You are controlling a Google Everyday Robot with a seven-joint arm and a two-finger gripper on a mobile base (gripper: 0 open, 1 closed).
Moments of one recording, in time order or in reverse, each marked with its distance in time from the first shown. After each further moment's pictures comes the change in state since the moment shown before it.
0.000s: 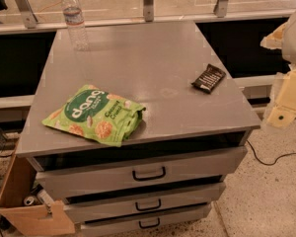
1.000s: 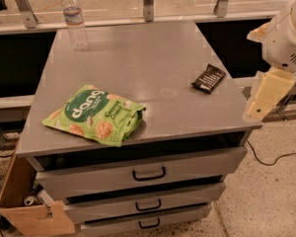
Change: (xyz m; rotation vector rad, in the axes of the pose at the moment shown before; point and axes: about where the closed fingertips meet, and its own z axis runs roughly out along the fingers) arm -0.012 -0.034 0.030 0.121 -0.034 -0.057
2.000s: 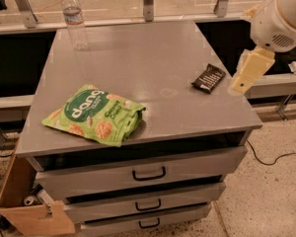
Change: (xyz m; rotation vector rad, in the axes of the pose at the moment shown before) arm -0.015 -0.064 0.020 0.112 -0.083 0.023
